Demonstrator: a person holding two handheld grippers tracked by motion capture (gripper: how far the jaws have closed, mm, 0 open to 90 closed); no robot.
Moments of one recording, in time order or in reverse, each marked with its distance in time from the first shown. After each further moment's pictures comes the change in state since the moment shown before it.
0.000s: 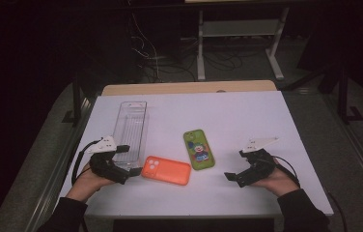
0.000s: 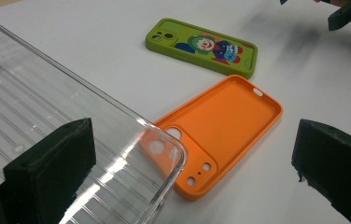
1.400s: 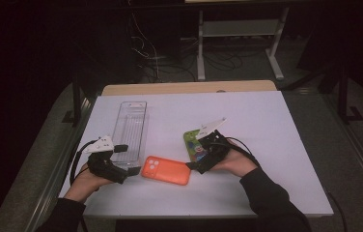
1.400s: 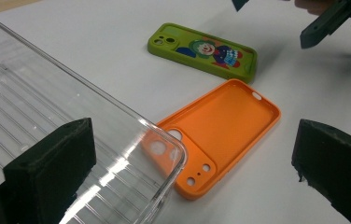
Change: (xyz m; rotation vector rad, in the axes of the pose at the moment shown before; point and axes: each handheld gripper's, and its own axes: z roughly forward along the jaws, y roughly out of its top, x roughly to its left) left arm 0.001 0.001 -0.006 -0.018 0.003 -0.029; right arm 0.039 0.094 0.072 0.050 0.119 -0.177
